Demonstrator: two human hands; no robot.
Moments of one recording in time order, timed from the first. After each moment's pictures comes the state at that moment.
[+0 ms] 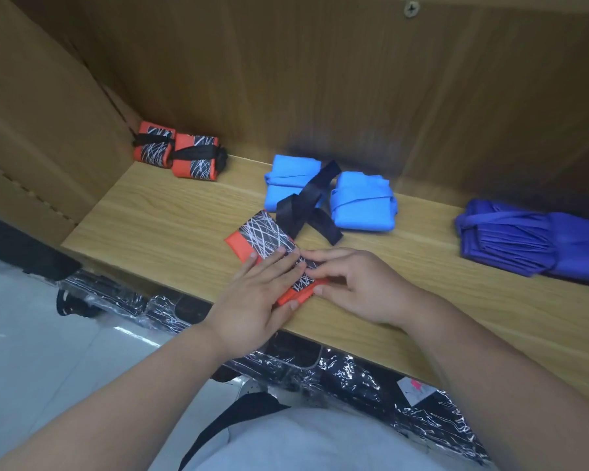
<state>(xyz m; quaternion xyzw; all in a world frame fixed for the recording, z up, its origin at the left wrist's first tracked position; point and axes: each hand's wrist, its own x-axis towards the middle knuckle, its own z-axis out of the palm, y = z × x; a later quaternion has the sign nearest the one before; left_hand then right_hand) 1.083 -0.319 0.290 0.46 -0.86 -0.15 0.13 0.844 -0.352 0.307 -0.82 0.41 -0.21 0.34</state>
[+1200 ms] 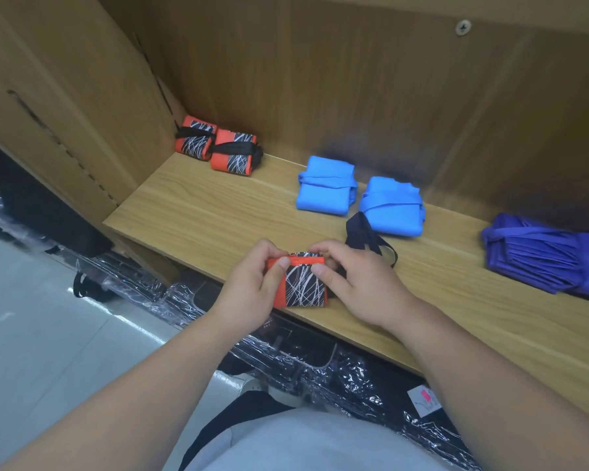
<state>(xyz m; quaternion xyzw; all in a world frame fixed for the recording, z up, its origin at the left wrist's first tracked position) 1.097 -0.300 0.318 0.60 -0.61 -0.37 0.38 0.888 -0.337 0.322 -0.81 0.46 -0.23 0.28</state>
